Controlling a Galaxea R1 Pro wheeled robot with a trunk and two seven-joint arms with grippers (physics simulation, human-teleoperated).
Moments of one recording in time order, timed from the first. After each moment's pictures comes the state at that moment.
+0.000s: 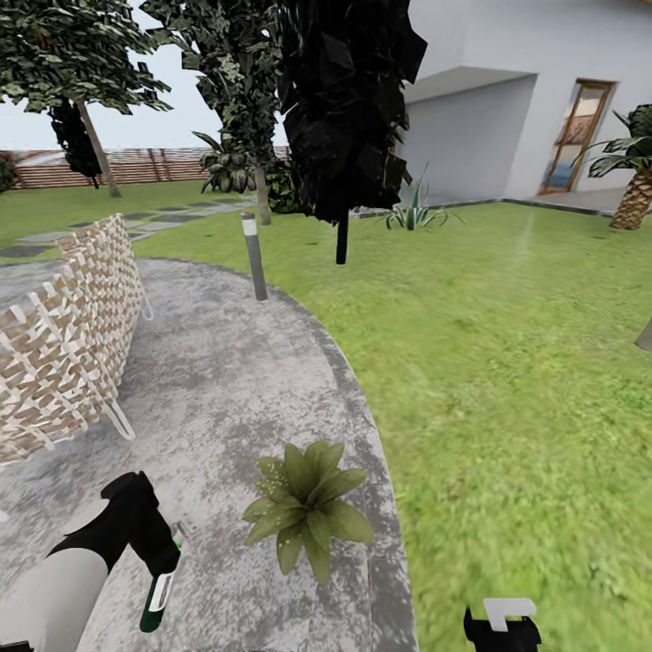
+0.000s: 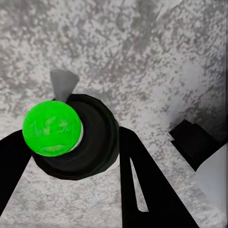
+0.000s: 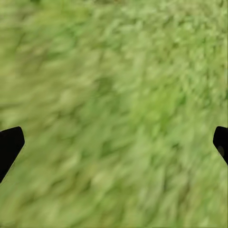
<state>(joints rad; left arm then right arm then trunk) -0.69 0.17 0.14 -0.65 -1.22 0.57 -1.27 -0.43 -0.05 -0.43 -0.09 0.58 -0.38 -0.34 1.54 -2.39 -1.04</state>
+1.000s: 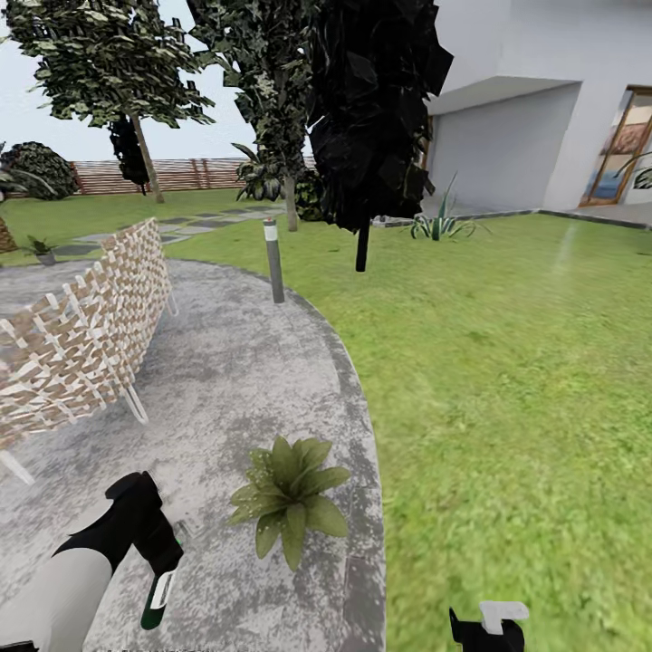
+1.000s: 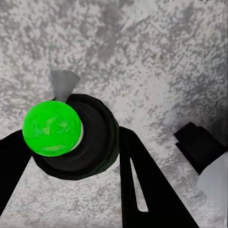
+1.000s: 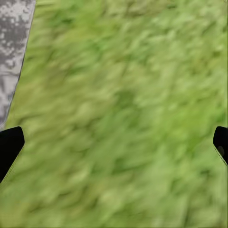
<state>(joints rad) -0.69 0.16 0.14 -0.65 -1.22 0.59 -1.24 -0.43 -0.08 -0.43 -0.07 0.41 -0.44 -0.04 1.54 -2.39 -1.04</state>
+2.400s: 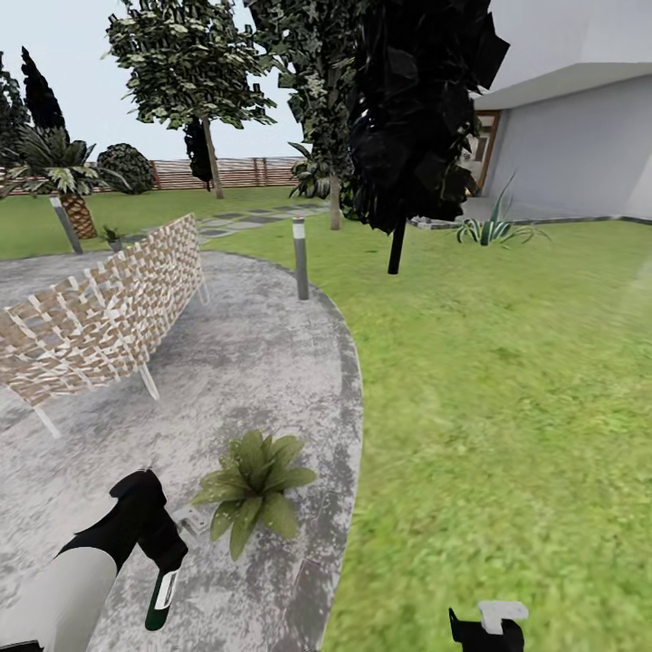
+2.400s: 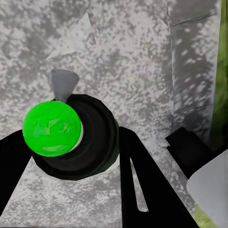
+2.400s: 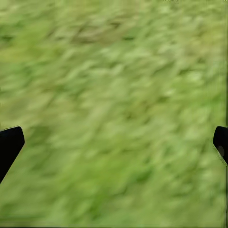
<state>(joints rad) -0.69 0.14 0.15 -0.66 -1.22 0.66 -1.24 -0.43 -0.08 -0.43 -0.07 0.42 -0.44 -0.04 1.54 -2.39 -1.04</state>
